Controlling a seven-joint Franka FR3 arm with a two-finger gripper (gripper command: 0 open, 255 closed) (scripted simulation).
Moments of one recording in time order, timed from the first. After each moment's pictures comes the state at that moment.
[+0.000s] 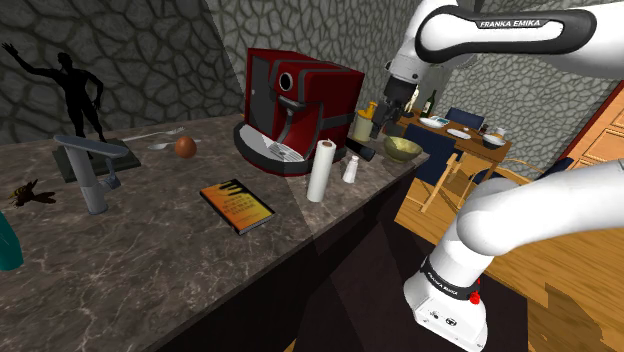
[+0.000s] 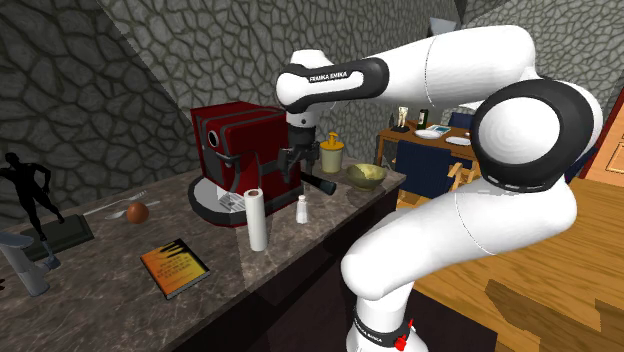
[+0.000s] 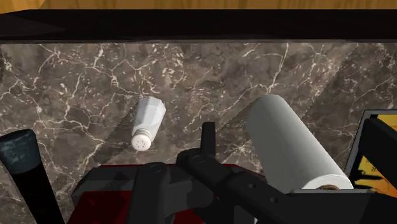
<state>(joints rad) -0.07 -0.76 -0.18 -2.52 -0.03 1.81 -0.18</state>
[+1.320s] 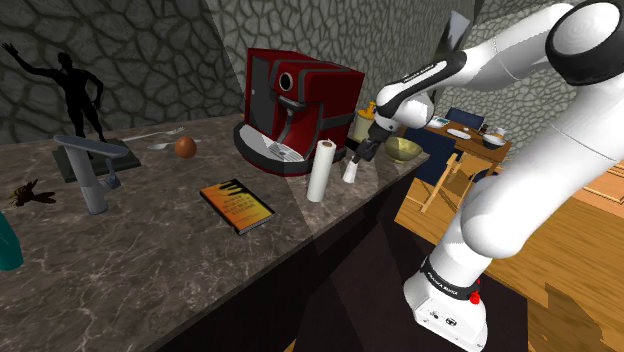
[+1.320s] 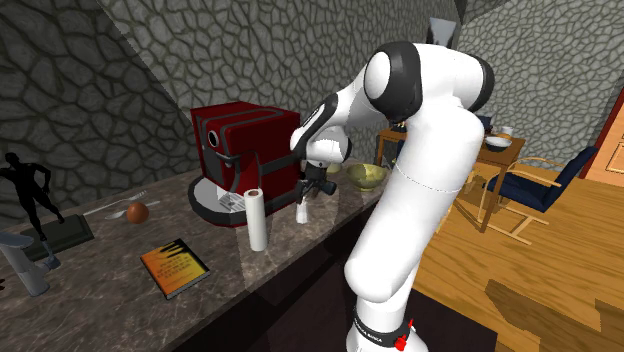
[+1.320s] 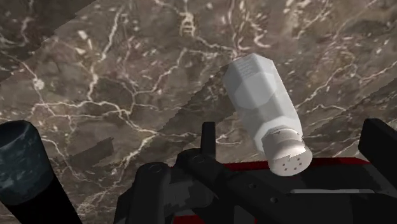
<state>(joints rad) 0.04 -0.22 -0.61 -2.57 0.18 2.52 -0.69</state>
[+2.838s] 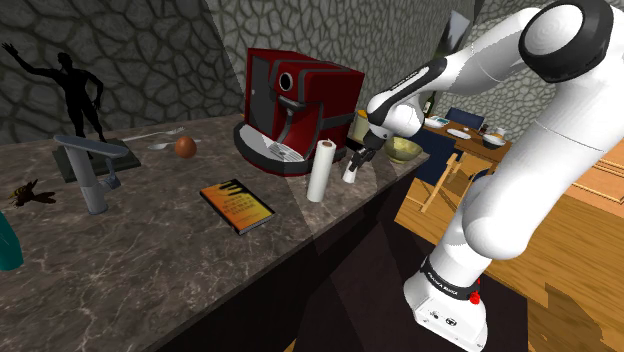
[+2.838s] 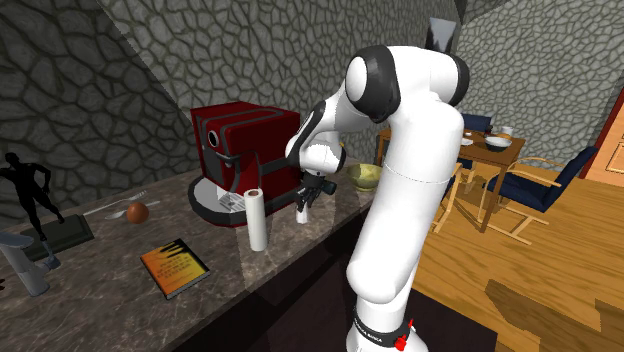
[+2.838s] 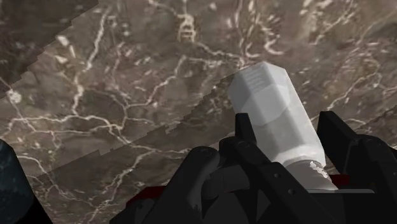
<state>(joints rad) 0.09 -0.11 -0.64 -2.57 0.32 2.61 -0.79</state>
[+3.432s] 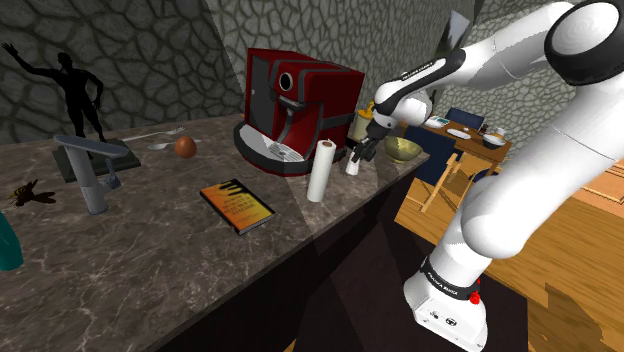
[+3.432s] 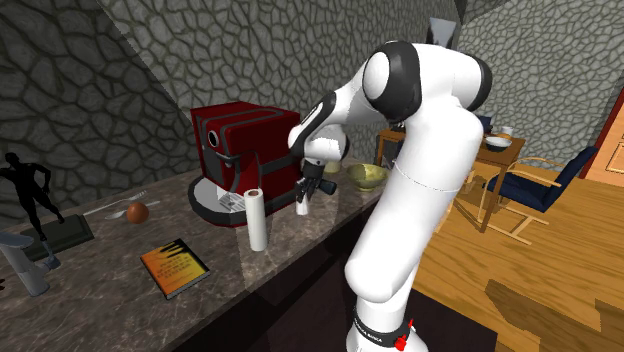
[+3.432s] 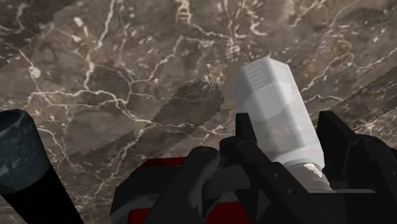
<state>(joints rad) 0.05 -0.22 -0.60 -2.55 0.18 2.51 -0.67</state>
